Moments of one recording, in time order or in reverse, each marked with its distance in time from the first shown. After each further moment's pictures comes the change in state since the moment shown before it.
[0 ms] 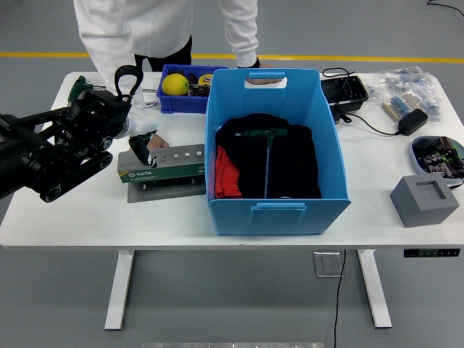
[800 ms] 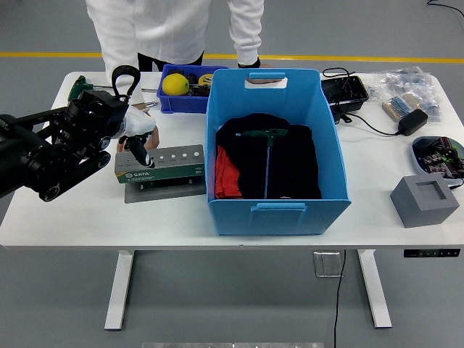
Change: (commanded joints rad) left arm -0.001 0.001 0.008 0.022 0.004 0.012 -0.014; right arm 0.003 -0.001 -0.002 -0.001 0.003 -0.001 0.002
